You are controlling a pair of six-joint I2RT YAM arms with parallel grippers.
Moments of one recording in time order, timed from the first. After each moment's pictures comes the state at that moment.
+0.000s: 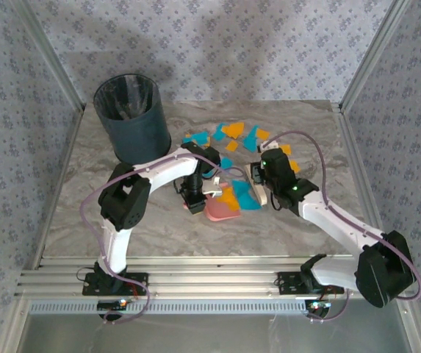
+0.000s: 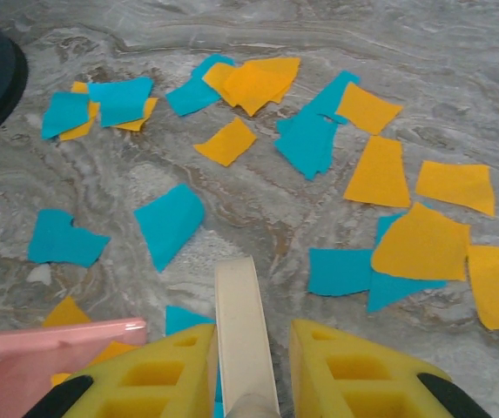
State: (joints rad) left arm -0.76 2.04 1.58 -1.30 0.12 0.41; right arm 0.55 1.21 0.80 -0.21 0.25 0.25
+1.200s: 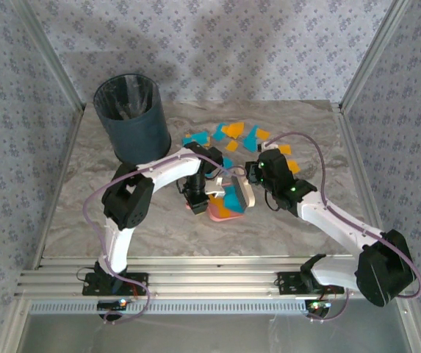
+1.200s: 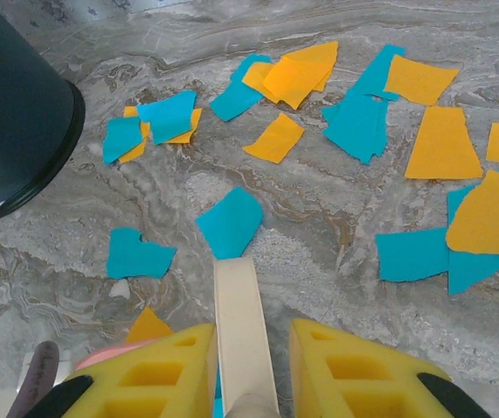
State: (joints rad) left arm -0.77 2.07 1.61 -1.30 0.13 0.41; right arm 0.57 1.21 0.80 -0.18 0.19 0.45
